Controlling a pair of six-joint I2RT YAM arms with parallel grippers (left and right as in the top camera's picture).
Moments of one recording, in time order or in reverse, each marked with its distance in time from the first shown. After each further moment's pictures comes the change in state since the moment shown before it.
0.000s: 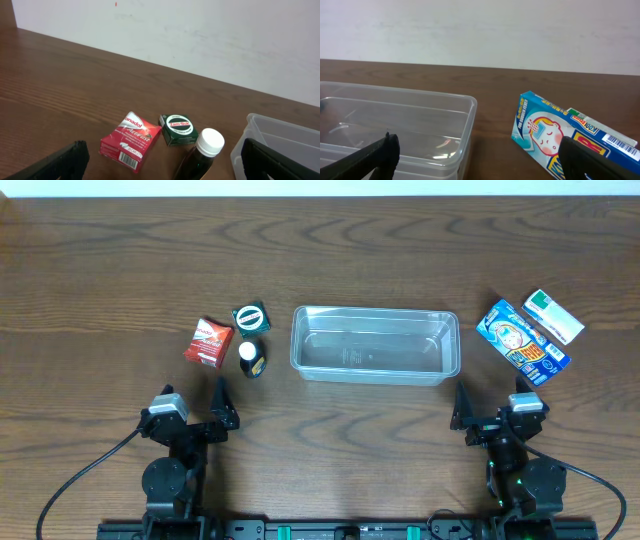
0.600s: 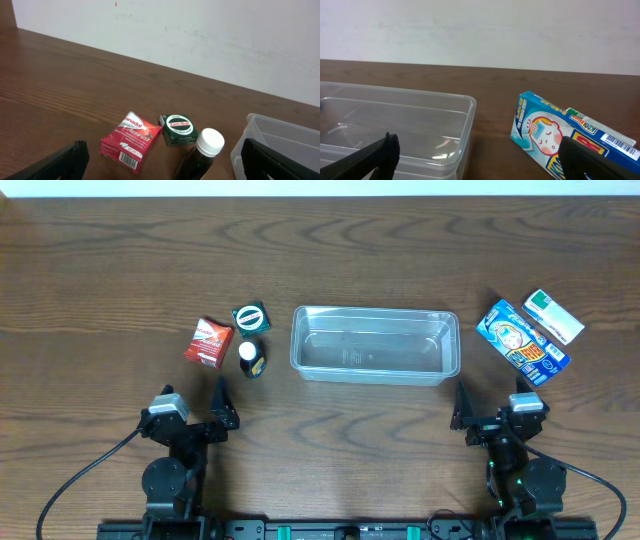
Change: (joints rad) left arm 0.000 0.000 0.000 0.000 0.000 0.000; right arm 0.000 0.000 0.000 0.000 0.007 0.000
